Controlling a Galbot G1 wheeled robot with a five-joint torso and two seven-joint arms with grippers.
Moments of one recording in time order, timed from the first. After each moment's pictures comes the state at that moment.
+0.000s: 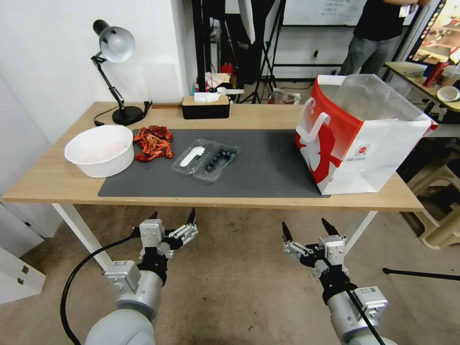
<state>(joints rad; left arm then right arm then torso) 1.69 -1.29 -0.33 -2.41 -0.37 0.28 -0.33 -1.84 1.59 0.51 2.37 -0.05 -0.15 -0.13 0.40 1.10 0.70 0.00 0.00</state>
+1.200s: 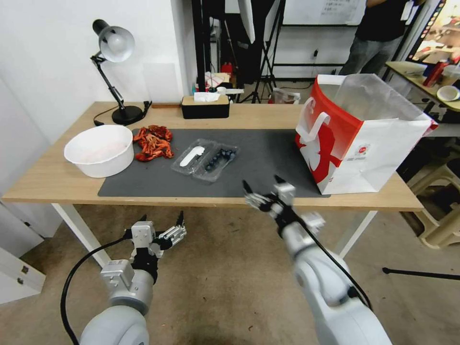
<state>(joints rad) 1.68 -1.29 -0.42 -2.31 -0.37 0.25 -0.31 -1.13 1.40 0.18 2.00 0.23 -0.35 0.09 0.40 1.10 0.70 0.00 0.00</state>
